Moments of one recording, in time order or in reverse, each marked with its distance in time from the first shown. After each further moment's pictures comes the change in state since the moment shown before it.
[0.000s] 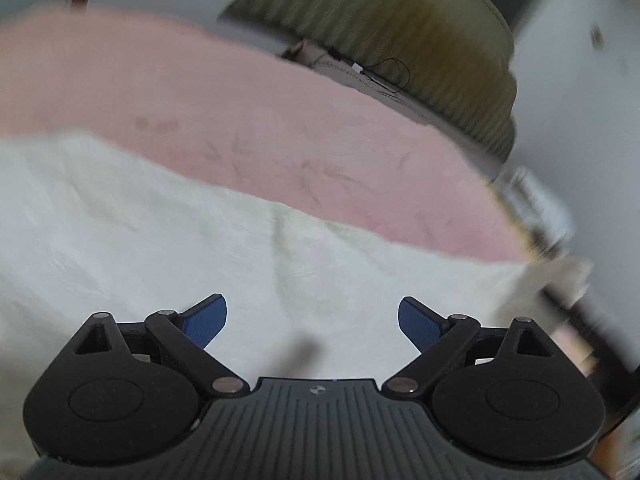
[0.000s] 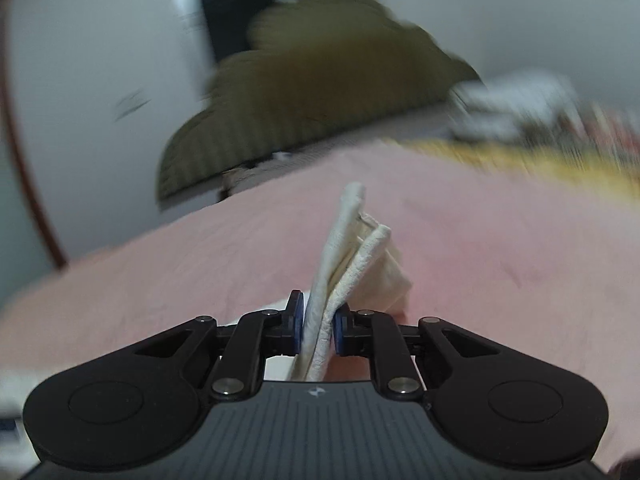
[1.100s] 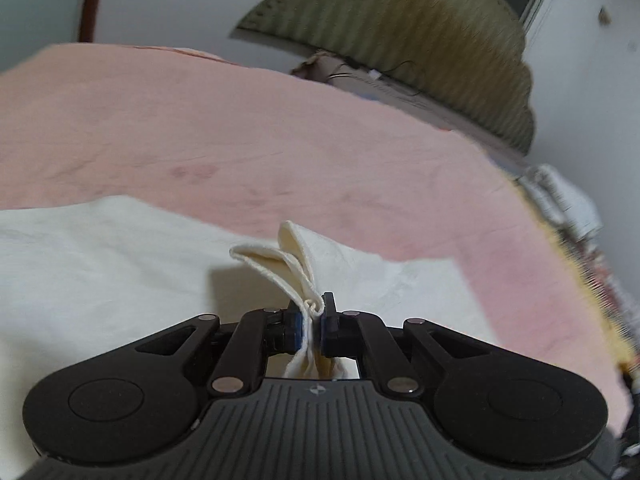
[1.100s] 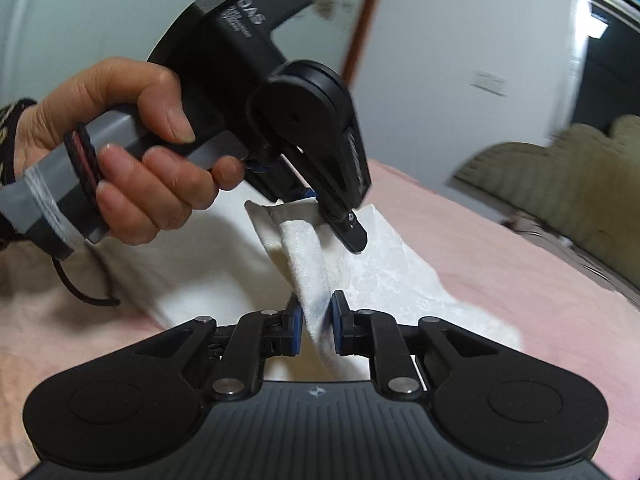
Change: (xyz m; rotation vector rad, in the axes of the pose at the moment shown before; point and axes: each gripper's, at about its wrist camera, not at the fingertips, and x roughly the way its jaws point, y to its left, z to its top) left arm -0.013 0.007 0.025 0.188 -0.043 0.211; right arm -0.059 0.205 -0.093 -0.757 0.042 0.660
